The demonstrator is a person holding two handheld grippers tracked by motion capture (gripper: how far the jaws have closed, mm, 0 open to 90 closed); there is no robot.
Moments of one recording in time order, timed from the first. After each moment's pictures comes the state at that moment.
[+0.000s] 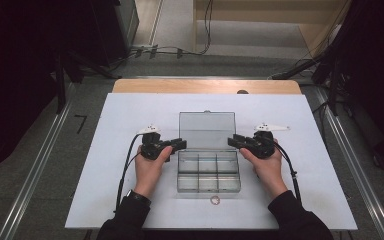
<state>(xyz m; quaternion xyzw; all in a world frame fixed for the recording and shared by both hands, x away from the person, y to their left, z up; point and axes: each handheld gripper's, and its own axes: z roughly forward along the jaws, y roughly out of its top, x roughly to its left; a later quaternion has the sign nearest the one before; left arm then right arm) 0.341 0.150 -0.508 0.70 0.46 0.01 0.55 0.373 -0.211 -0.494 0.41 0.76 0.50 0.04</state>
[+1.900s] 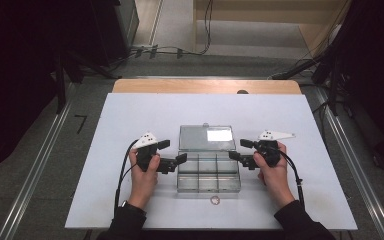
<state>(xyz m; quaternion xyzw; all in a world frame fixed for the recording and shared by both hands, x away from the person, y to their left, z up) 0.297 0.151 -0.491 0.72 0.41 0.09 0.56 0.344 -0.221 -0.488 0.35 0.79 0.50 0.04</state>
